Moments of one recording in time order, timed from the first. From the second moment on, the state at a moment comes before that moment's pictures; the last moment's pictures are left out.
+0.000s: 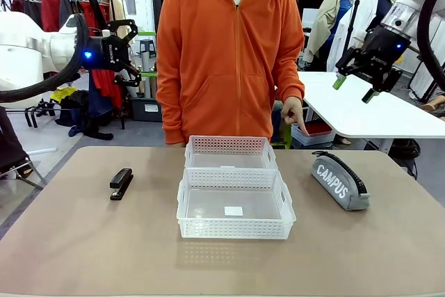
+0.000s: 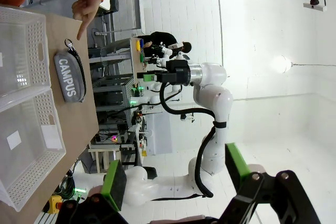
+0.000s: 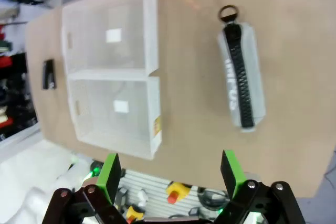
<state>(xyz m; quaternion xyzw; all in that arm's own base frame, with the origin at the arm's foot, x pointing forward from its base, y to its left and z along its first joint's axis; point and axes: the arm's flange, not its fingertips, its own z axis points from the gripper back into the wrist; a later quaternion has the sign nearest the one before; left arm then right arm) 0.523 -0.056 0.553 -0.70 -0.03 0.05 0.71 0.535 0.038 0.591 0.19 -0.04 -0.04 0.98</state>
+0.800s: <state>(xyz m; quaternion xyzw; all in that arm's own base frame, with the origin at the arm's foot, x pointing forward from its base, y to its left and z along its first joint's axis) 0.523 -0.056 0.553 -0.70 -0.03 0.05 0.71 0.540 0.038 0.586 0.16 -0.04 -0.04 0.99</state>
